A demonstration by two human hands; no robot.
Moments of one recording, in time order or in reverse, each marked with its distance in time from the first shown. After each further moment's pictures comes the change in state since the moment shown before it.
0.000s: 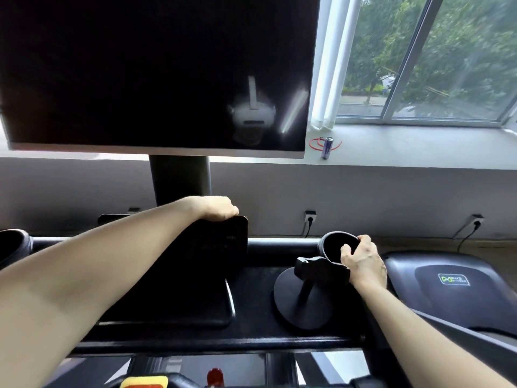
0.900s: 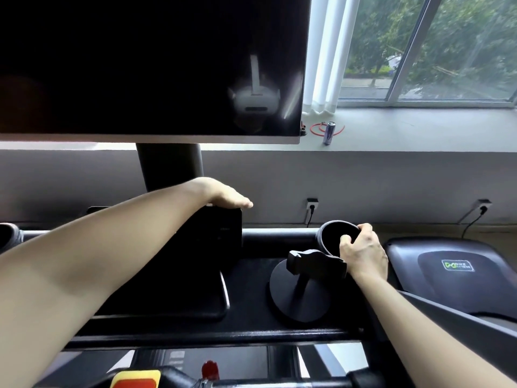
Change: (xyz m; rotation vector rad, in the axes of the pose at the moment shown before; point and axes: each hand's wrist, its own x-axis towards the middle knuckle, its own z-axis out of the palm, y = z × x) left_hand 0.019 0.029 -0.009 0.129 -0.184 -0.112; right_hand 0.003 0.003 0.004 0.030 0.052 -0.015
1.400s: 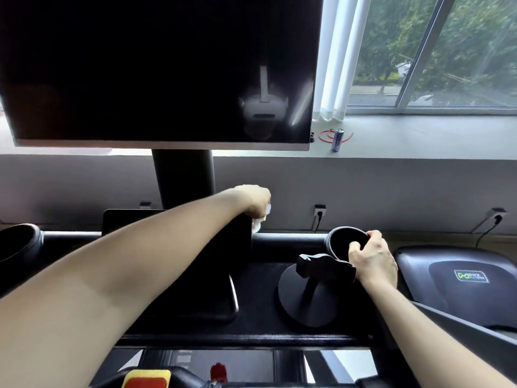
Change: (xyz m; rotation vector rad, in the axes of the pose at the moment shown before) left_hand 0.000 0.042 0.010 0.212 0.298 0.151; right_hand -0.001 0.000 0.001 0.014 0.012 -0.013
